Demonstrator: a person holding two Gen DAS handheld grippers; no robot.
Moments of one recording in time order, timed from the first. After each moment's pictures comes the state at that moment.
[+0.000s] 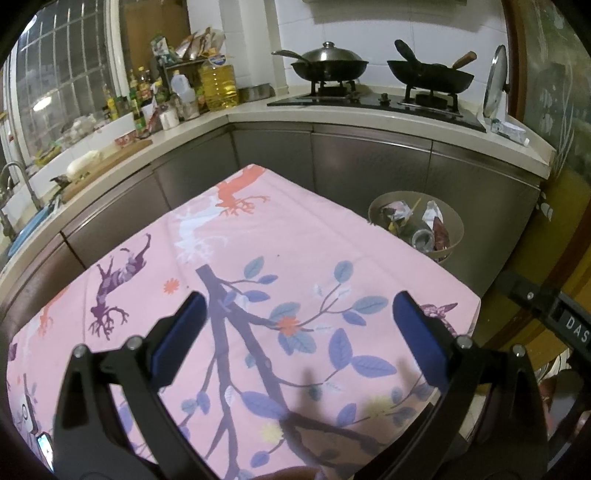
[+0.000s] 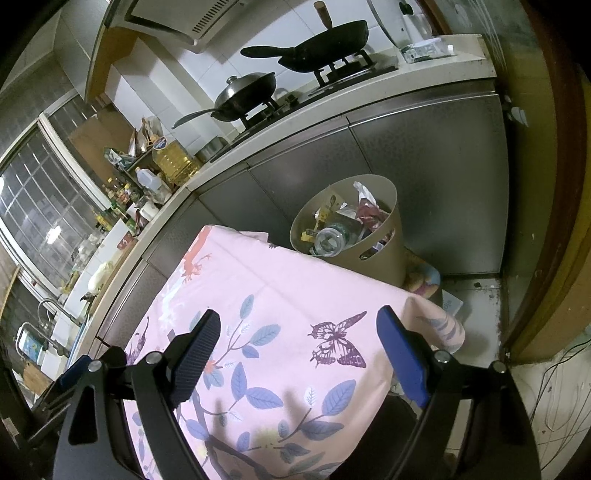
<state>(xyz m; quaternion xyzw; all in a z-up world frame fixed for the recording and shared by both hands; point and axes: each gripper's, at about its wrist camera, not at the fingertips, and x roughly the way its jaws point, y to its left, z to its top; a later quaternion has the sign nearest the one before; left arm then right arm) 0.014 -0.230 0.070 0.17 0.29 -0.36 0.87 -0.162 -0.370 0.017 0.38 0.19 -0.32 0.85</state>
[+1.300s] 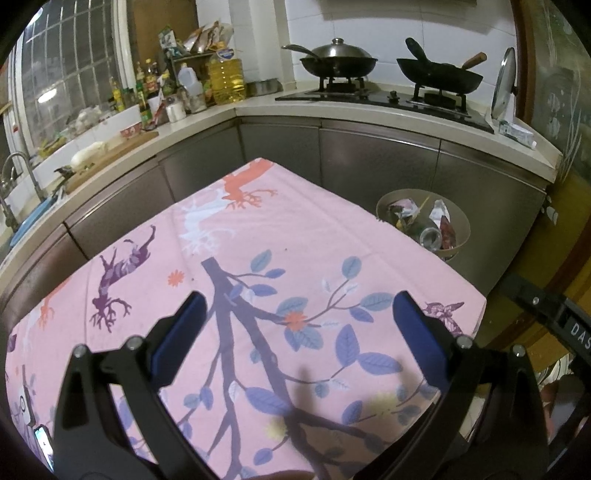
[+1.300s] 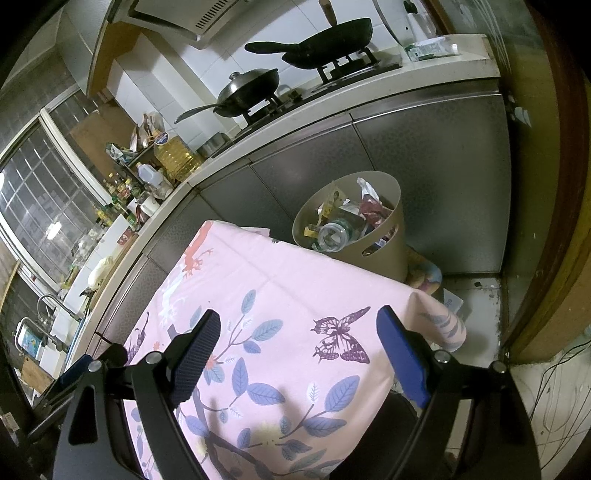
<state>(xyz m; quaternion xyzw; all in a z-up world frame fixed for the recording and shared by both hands) 0.023 -0.220 0.065 0.17 0.30 -0.35 0.87 -0.159 -0.368 0.016 0.38 0.20 -0.32 0.85</state>
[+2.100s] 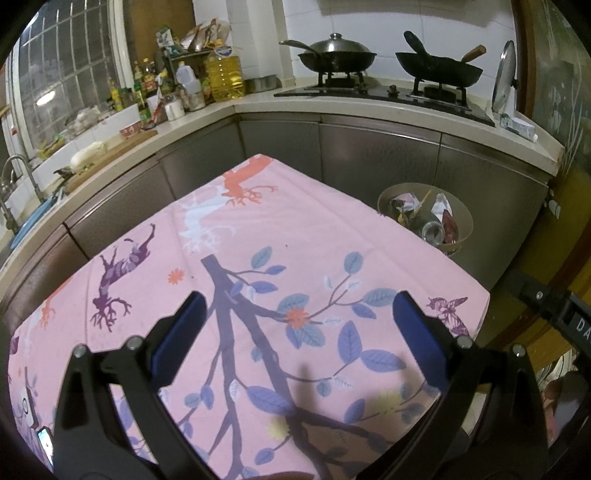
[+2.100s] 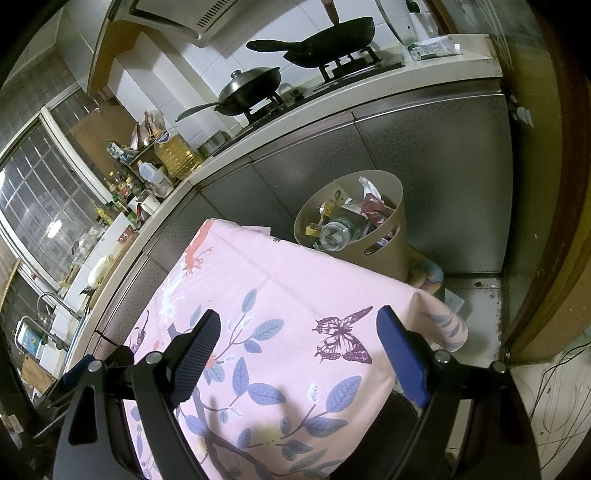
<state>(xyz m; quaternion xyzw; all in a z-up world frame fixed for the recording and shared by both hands) 0.021 -0.222 0.063 0.17 0.30 -0.35 0.87 -0.158 -0.367 0.017 0.38 0.20 -0.31 0.85</state>
